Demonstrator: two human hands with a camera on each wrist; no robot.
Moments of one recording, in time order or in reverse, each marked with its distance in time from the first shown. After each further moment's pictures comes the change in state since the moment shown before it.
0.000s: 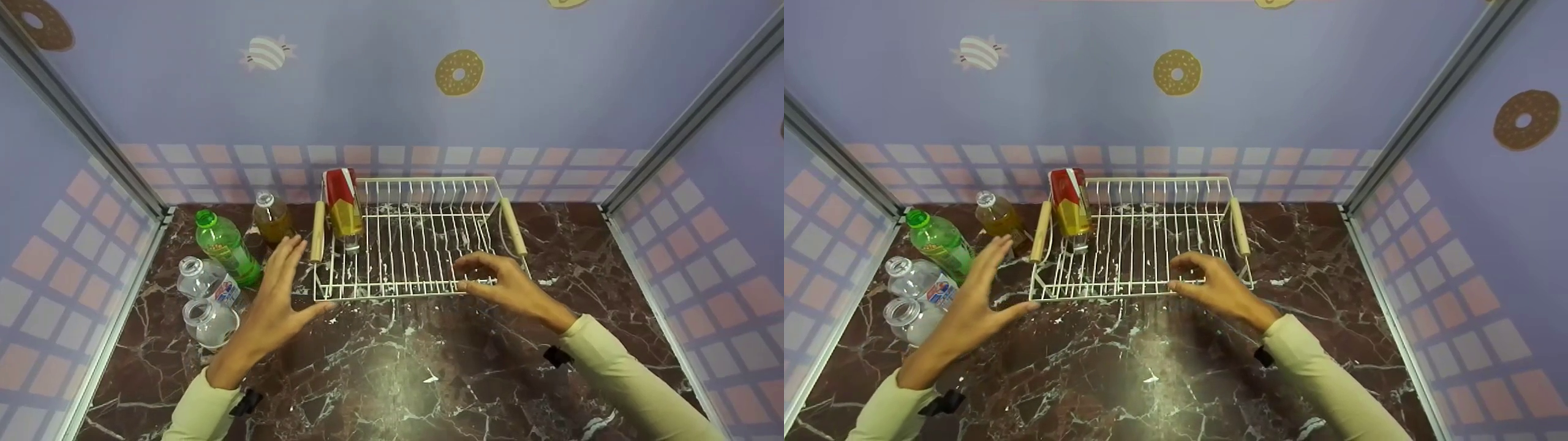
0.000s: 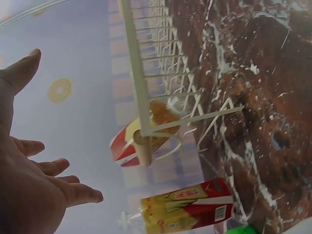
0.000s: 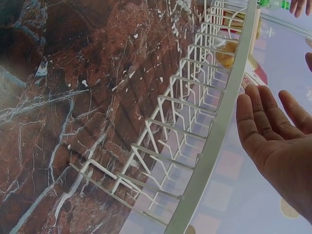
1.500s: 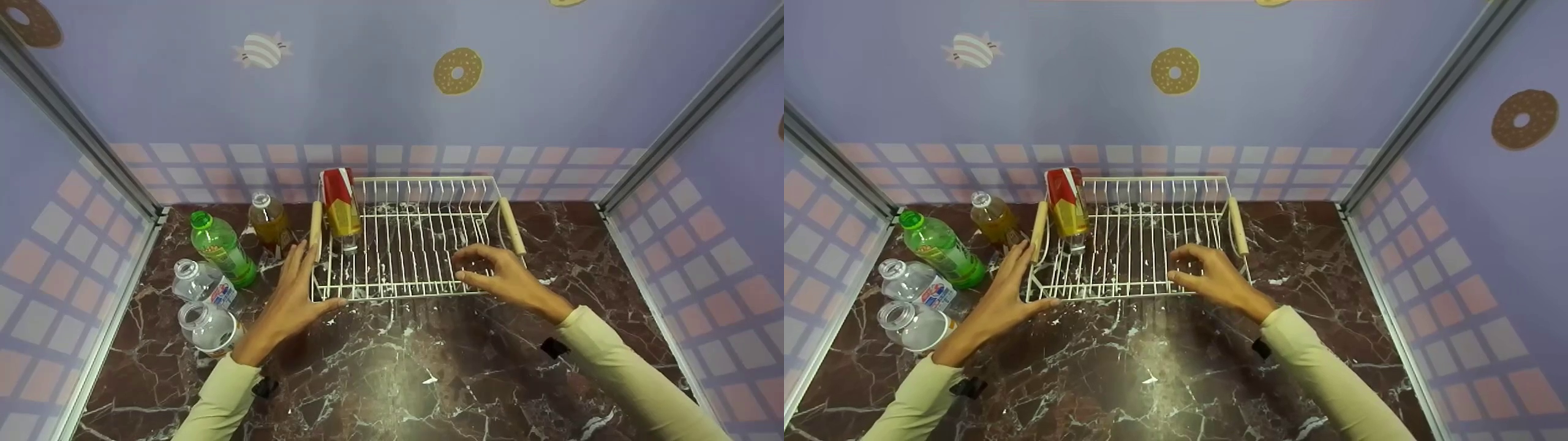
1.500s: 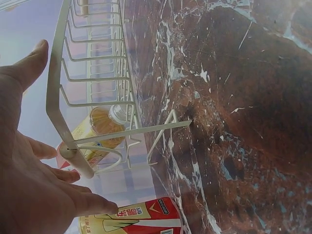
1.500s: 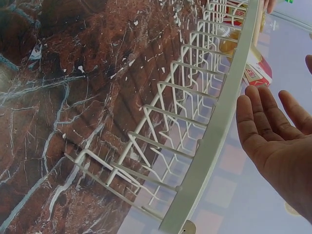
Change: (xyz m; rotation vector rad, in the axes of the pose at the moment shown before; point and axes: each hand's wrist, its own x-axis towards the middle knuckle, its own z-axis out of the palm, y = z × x) left_hand 0.022 -0.045 0.041 0.056 -0.177 -0.216; right_hand 0.013 0.004 -0.005 0.004 0.020 0.012
